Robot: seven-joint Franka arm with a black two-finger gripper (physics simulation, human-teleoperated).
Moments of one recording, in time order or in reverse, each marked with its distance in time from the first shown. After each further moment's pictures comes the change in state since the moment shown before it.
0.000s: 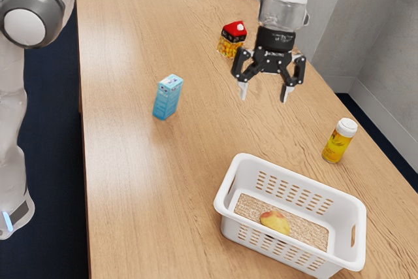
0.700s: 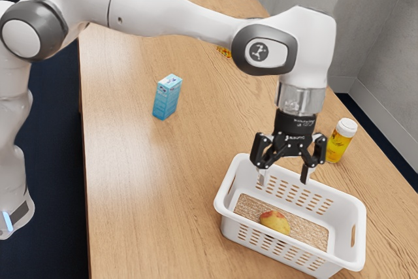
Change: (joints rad) arm -0.193 0.050 -0.064 -0.155 -0.014 0.304 -0.202
